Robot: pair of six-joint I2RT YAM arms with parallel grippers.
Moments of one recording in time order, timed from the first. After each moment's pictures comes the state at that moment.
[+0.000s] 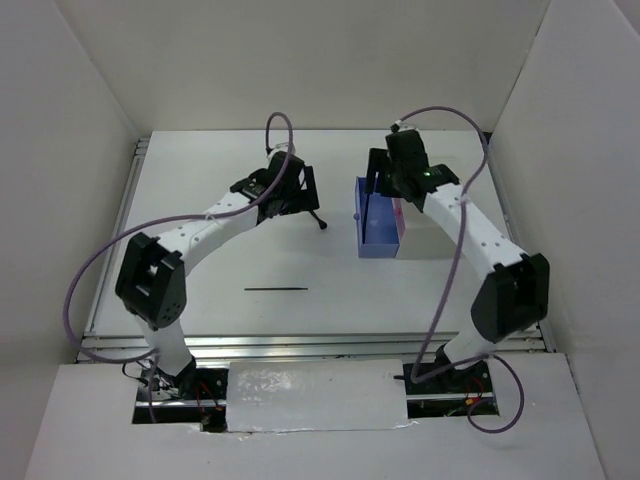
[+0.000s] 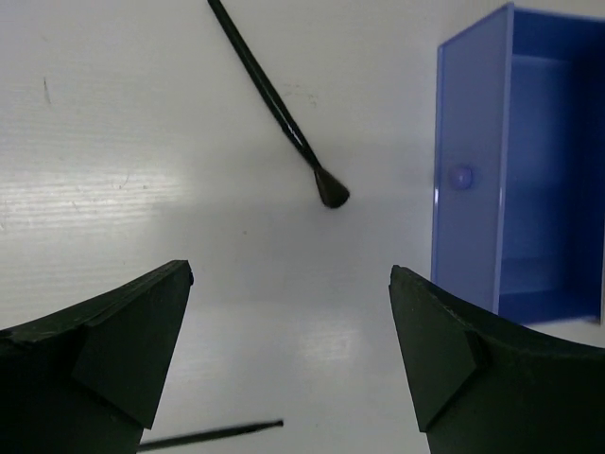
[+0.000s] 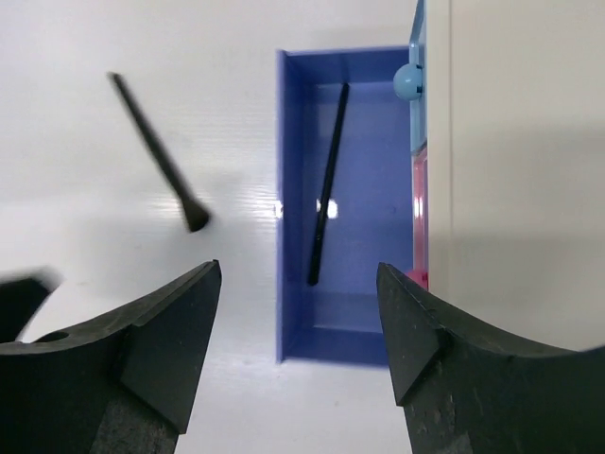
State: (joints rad) left arm -0.57 1.72 1.42 -0.45 -0.23 -0.61; right arm 0.36 1.65 1.47 -0.58 0.19 0.37
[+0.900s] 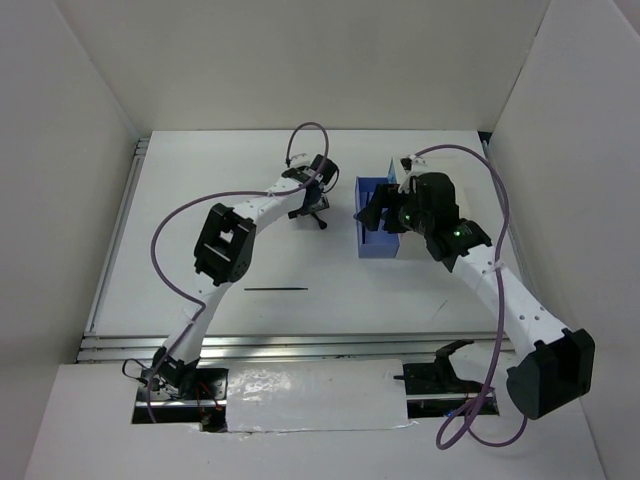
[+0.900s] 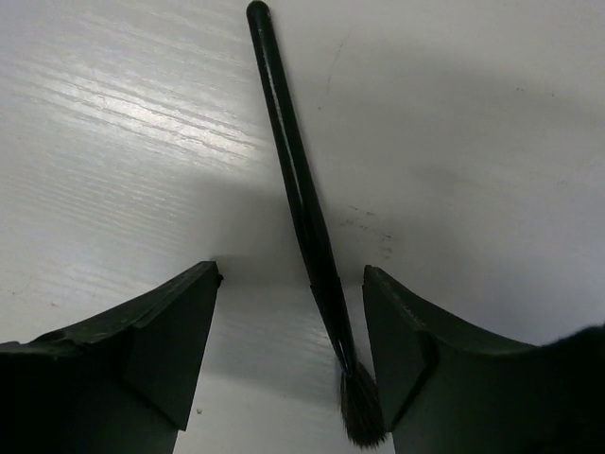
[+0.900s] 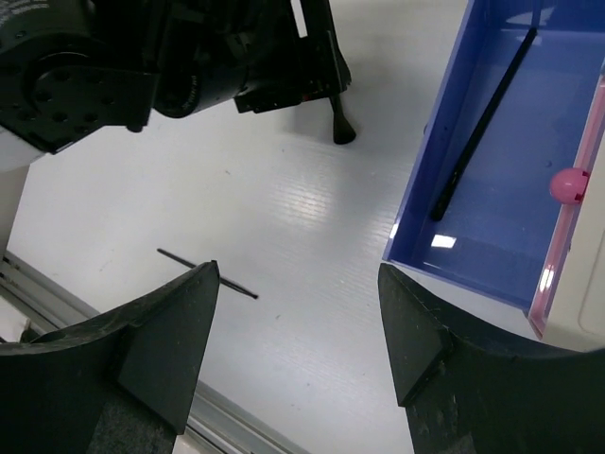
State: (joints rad) left arm -0.57 2.41 2.06 -0.73 -0.44 -0.84; right arm 0.36 1.15 0.99 -0.33 -0.20 0.41
